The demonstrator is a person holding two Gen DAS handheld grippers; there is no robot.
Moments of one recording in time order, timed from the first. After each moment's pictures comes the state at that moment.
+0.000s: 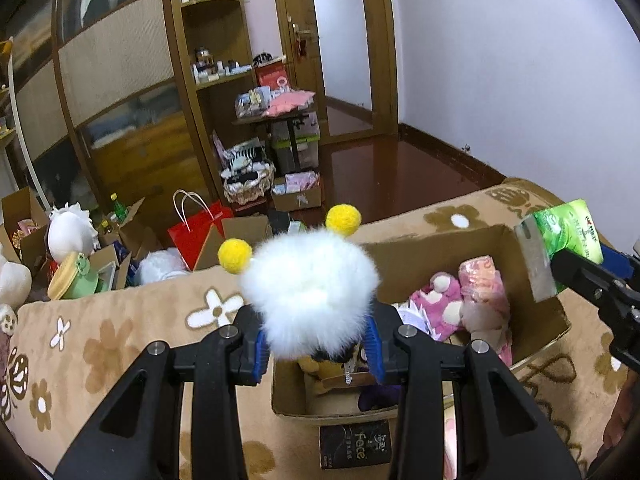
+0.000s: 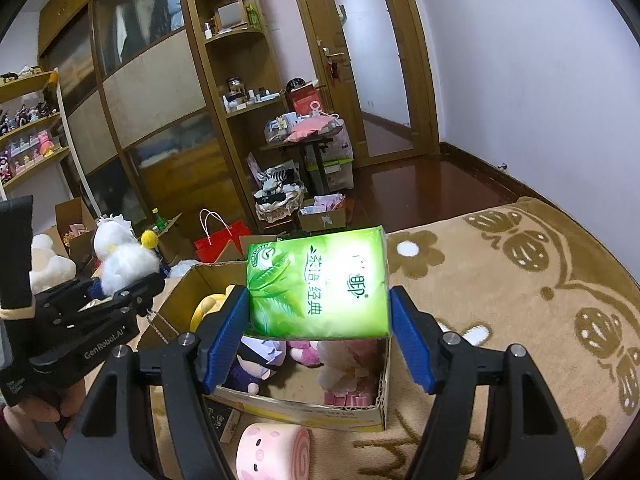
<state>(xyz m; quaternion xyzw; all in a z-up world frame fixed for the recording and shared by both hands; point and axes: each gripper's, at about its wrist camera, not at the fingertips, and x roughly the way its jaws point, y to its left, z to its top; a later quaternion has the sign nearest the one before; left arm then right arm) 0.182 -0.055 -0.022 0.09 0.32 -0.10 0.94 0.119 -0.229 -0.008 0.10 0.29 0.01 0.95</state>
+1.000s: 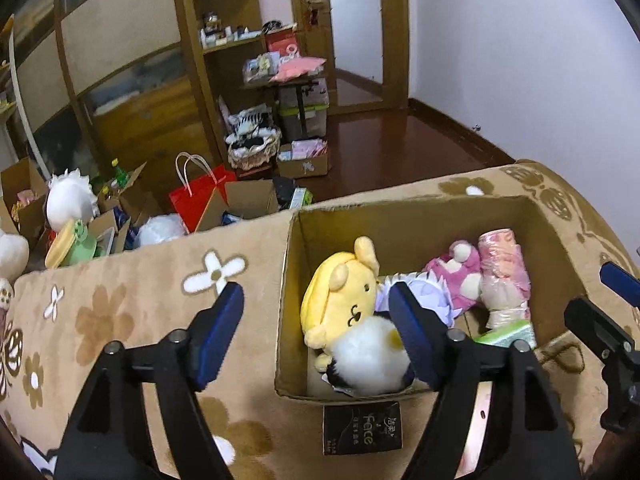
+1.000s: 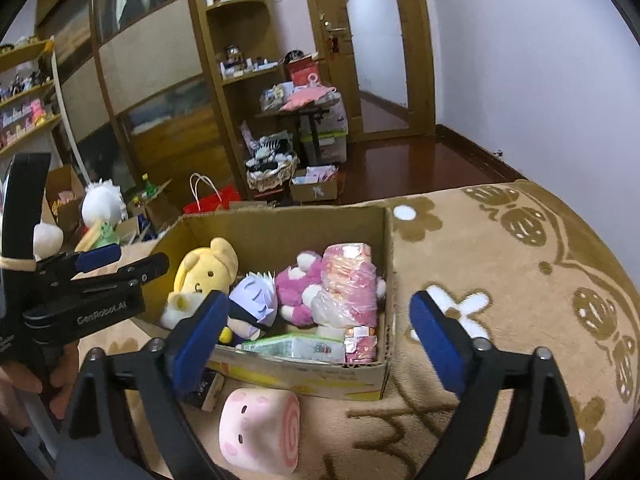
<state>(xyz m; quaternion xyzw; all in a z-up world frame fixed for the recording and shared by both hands) 0.189 -0.043 -0.048 0.08 0.37 -0.08 0.92 0.112 -0.217 -0.035 0.08 0.33 -0.01 0.94</state>
